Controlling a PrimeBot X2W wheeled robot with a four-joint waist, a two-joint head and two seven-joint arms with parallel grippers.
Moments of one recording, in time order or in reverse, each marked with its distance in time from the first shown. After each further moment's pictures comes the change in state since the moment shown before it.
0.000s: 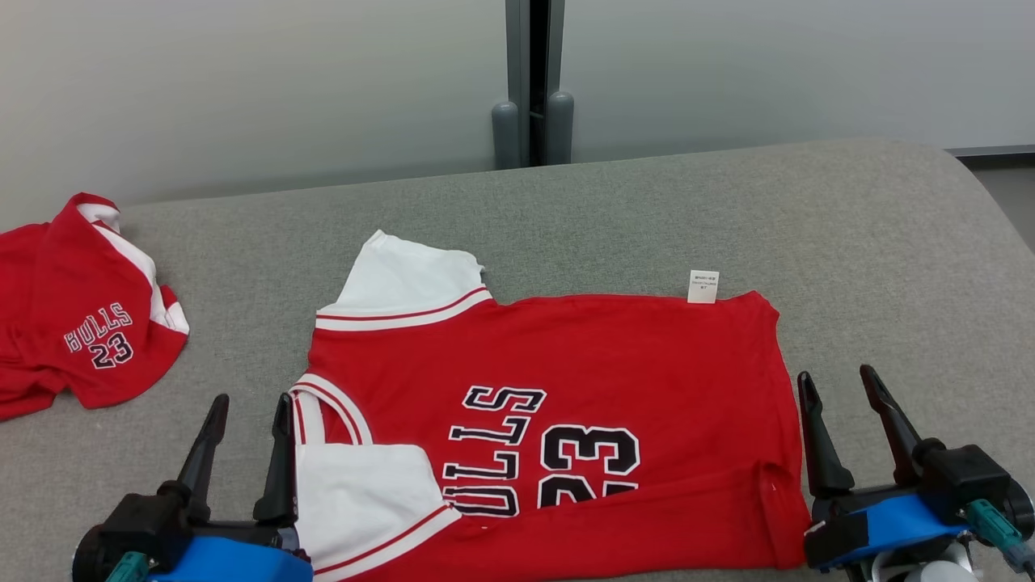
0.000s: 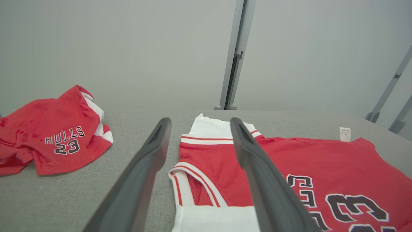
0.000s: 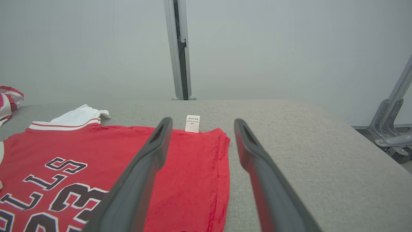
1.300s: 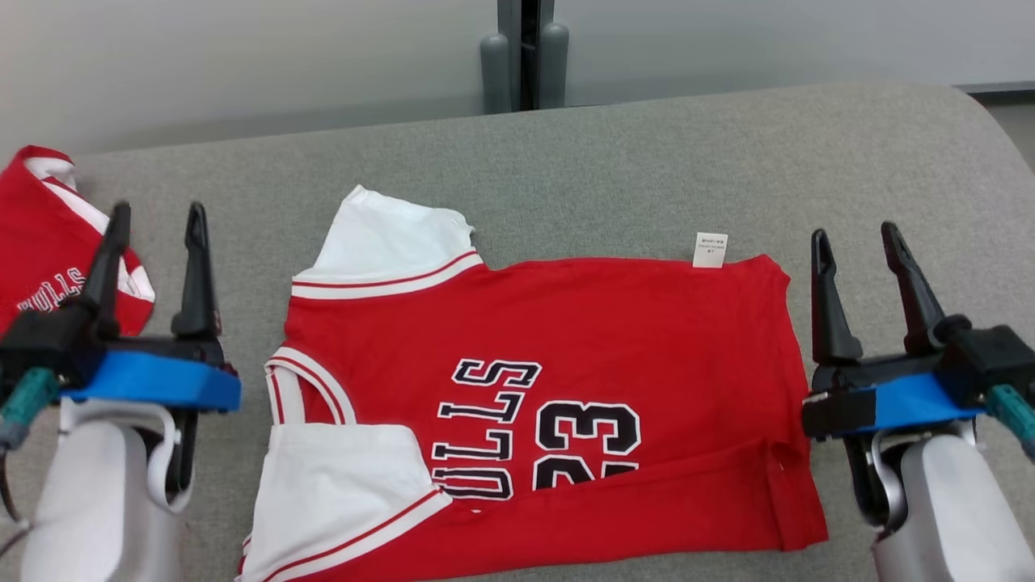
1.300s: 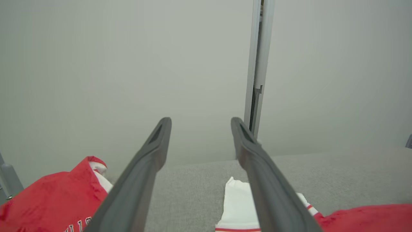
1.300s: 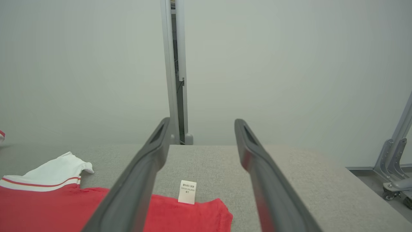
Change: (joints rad) left arm -0.360 0.024 0.122 0.133 0.100 -0.044 0.000; right arm -0.238 0.034 -0.030 0.001 -0.041 0.000 -0.036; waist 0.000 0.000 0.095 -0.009
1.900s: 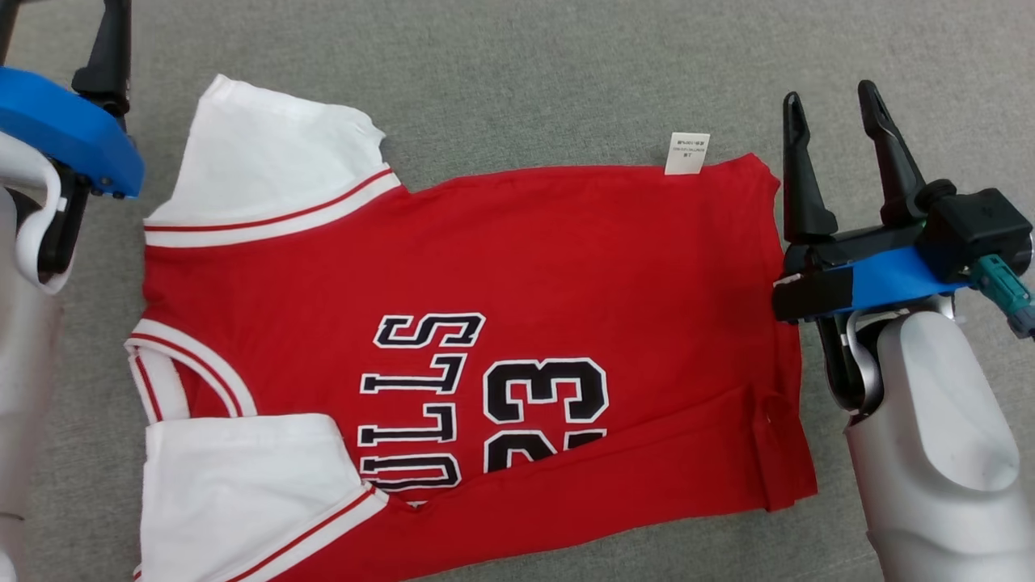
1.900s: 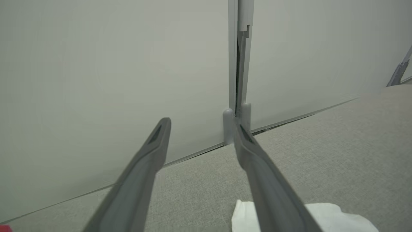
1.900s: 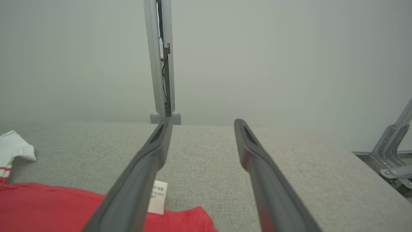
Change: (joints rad) left arm -0.597 0.263 -0.345 0.345 -0.182 -0.003 0.157; right arm -0.303 -0.002 0.048 0.139 -0.005 0.000 0.000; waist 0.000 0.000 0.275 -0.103
